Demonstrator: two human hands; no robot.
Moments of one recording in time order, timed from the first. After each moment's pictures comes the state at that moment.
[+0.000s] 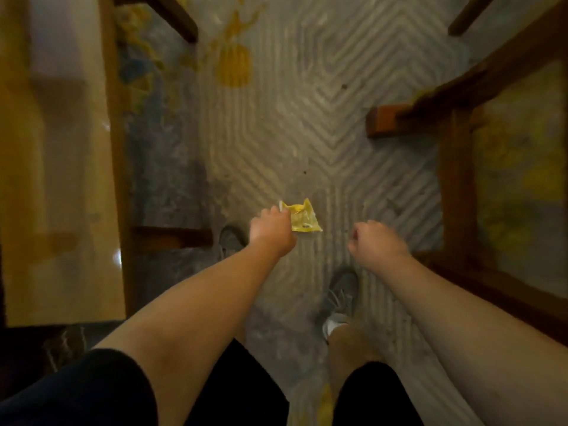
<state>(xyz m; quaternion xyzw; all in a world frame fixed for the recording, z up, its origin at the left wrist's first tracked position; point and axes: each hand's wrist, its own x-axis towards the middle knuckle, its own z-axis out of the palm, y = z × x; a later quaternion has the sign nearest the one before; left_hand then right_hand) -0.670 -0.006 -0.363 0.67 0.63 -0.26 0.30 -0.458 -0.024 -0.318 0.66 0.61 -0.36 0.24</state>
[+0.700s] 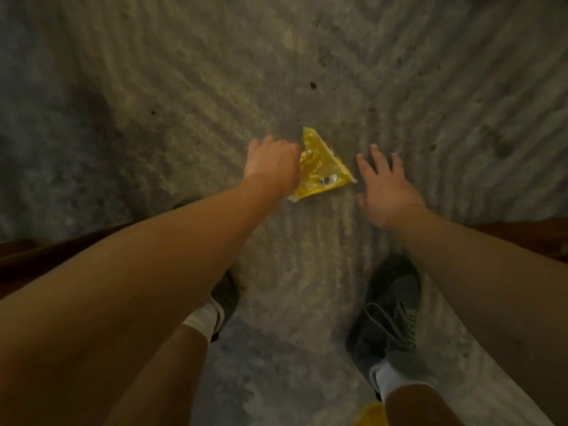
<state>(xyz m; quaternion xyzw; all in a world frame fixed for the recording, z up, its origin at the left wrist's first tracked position) -0.673 0.046 -0.713 0.78 0.53 -0.26 0.22 -0.465 -0.027 -0.713 0.64 0.61 -0.37 0.28</state>
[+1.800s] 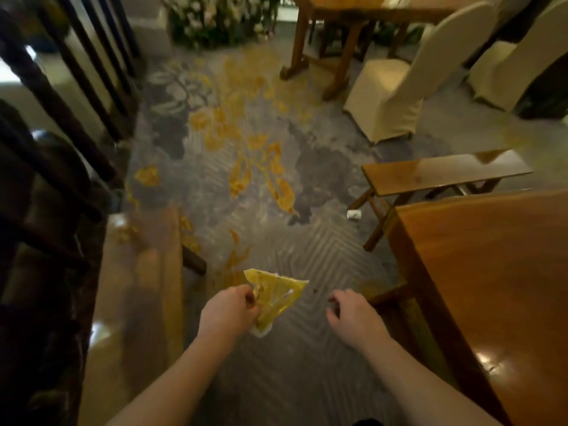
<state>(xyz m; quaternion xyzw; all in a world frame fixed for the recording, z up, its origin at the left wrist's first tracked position) -0.851 0.298 0.004 0.72 0.64 0.03 0.28 -0.591 0.241 -0.003 0.75 0.62 -0.23 0.00</state>
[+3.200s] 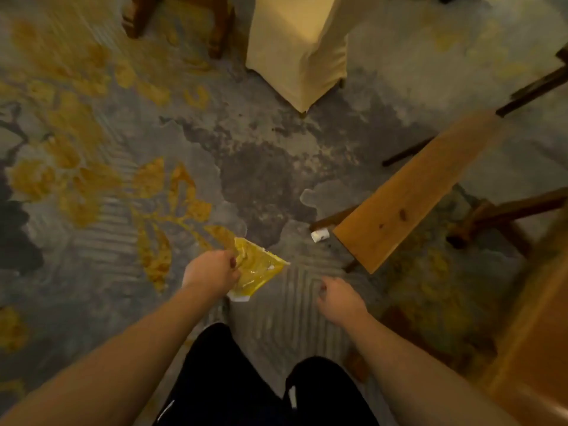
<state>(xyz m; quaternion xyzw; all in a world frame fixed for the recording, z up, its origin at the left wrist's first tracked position) -0.560 1.015 -0.076 0.85 0.41 -0.18 0.27 -0.365 0.800 -0.080 0.85 0.31 -0.41 0.06</state>
